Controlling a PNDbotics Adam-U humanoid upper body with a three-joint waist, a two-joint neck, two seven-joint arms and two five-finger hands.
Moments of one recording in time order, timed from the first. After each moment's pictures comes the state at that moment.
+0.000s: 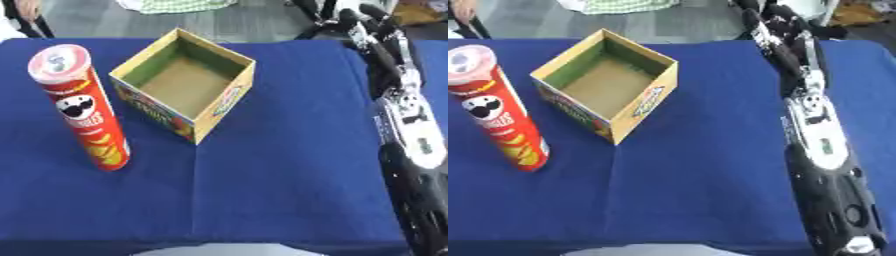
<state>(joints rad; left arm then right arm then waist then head) -0.12 0.46 0.33 -1.53 0.04 -0.26 -0.57 -0.47 -0.22 -0.10 -1.59 -0.16 0.06 -0.18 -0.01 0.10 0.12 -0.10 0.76</state>
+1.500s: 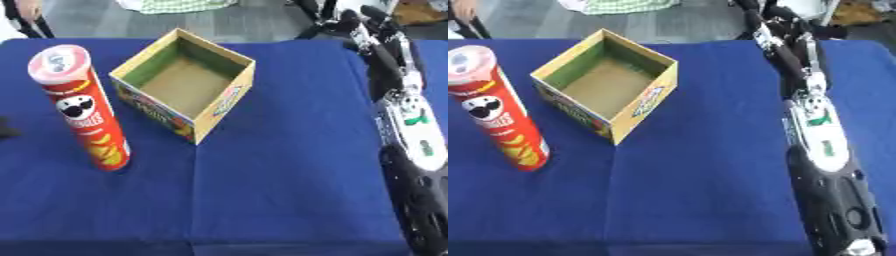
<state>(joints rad) -0.18 0.45 0.25 -1.52 0.02 -0.28 -0.65 -0.47 -0.21 -0.09 -1.59 -0.17 0.06 -0.18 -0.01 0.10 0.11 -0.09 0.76</state>
